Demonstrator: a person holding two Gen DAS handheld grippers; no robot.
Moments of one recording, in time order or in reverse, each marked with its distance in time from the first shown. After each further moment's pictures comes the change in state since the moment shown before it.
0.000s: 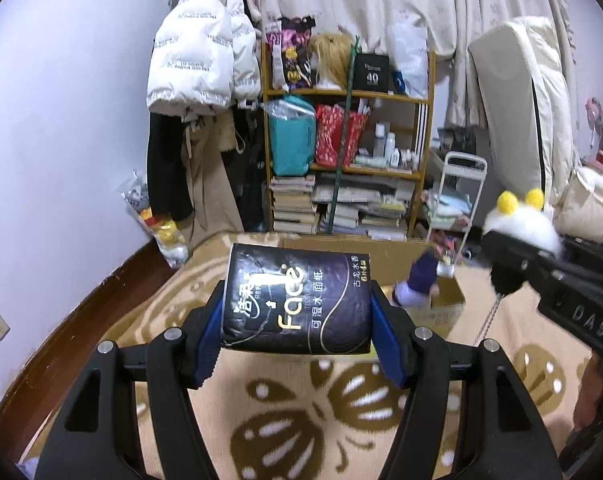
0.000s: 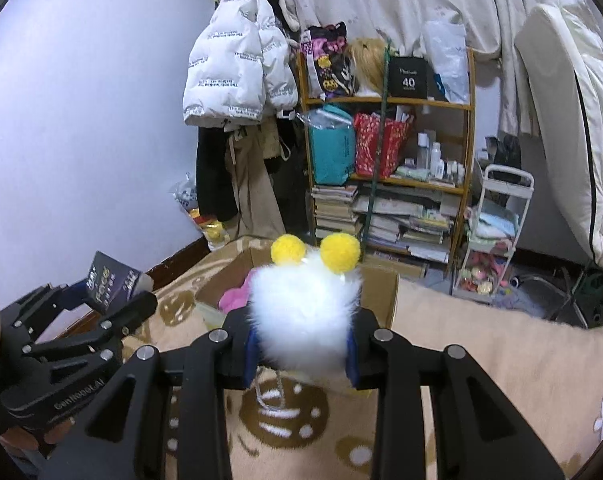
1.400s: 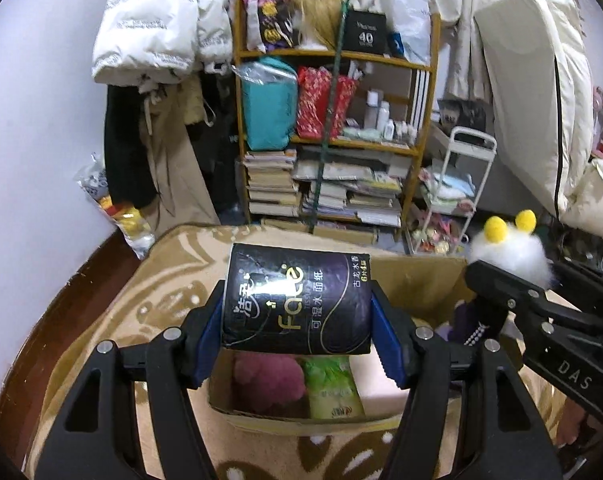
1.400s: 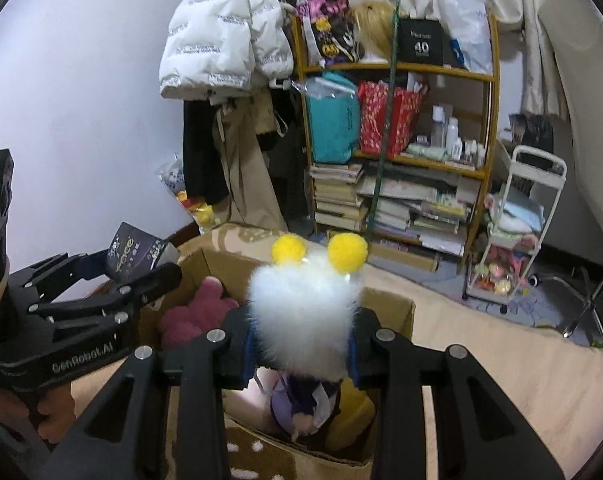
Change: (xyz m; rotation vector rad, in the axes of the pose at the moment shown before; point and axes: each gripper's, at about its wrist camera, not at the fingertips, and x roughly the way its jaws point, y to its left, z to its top) left arm 0.156 -0.012 0.025 0.023 0.133 -0.075; right arm 0.132 -0.044 0.005 0.005 0.092 0.032
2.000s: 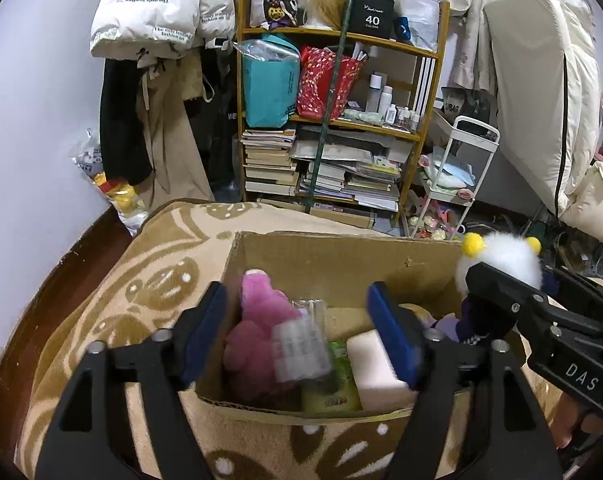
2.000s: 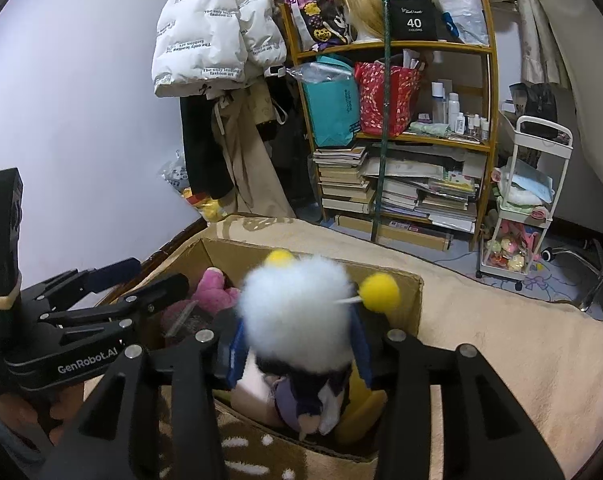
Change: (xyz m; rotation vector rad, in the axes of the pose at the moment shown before) left arm 0.013 0.005 -0.004 -0.035 0.053 -0.013; right arm 0.007 -0.013 -0.011 0.069 0.031 0.051
